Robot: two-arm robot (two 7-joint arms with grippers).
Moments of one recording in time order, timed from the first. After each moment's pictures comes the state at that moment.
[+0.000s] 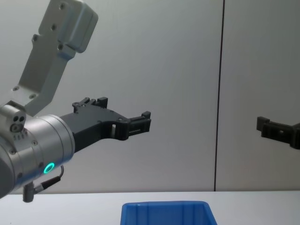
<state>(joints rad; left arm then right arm) -0.24 0.38 0.45 -1.63 -0.20 0.01 -0.01 -0.01 0.34 -0.23 -1.77 0.29 0.03 0.07</state>
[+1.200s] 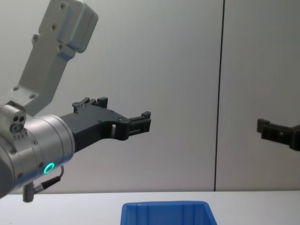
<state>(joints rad) -0.24 0.38 0.45 -1.63 -0.20 0.01 -0.01 -0.01 0.33 -0.23 -1.77 0.28 0.05 0.05</state>
